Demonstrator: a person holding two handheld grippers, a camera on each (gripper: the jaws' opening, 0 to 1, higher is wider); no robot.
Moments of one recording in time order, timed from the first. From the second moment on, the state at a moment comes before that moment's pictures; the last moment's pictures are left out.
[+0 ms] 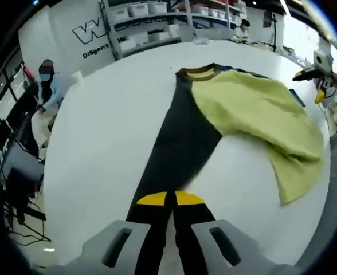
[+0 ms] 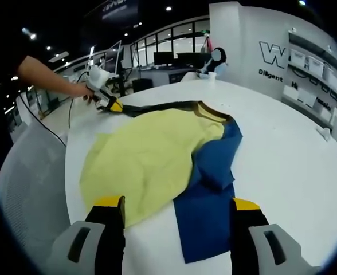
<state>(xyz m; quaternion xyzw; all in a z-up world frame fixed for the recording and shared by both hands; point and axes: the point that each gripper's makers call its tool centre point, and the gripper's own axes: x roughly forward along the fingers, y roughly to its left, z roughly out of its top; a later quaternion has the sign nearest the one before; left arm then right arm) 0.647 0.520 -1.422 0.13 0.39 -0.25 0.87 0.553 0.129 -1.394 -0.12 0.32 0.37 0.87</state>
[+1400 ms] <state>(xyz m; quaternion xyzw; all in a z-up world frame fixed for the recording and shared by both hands) 0.675 0.576 -1.390 0.11 0.38 -0.20 0.90 0.558 0.145 -1.389 -0.11 0.31 0.38 0.87</state>
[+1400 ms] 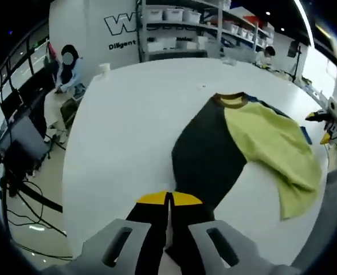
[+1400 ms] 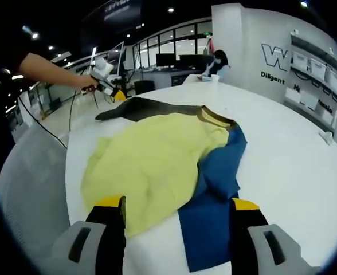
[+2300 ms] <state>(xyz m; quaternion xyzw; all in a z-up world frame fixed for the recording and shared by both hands) 0.588 0.540 -1.422 0.18 0.40 -0.32 0.84 0.558 0.152 -1.383 -0.12 0.30 0.38 0.87</state>
